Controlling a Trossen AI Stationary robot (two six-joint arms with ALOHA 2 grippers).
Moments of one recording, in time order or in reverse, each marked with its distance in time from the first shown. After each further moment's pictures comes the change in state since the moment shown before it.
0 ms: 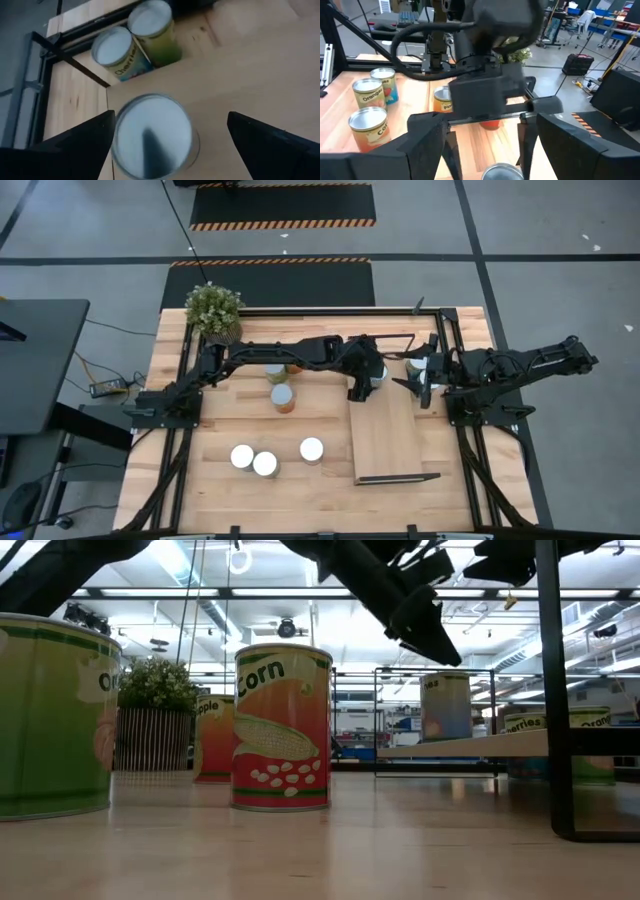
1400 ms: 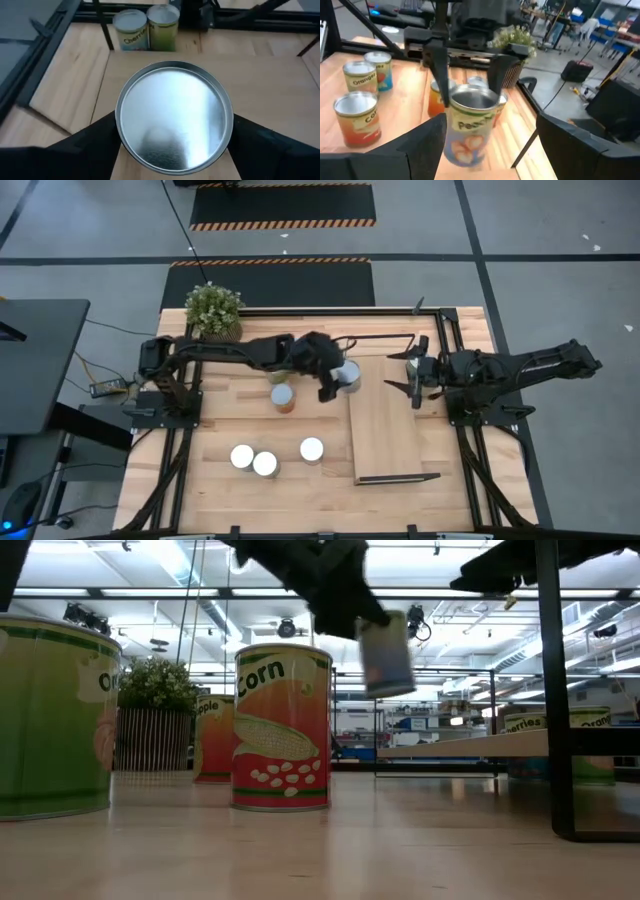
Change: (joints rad) left arm 0.018 -0.456 -0.610 0.263 0.058 -0.392; right arm -0.081 0.064 -0.052 0.094 -0.087 -0.103
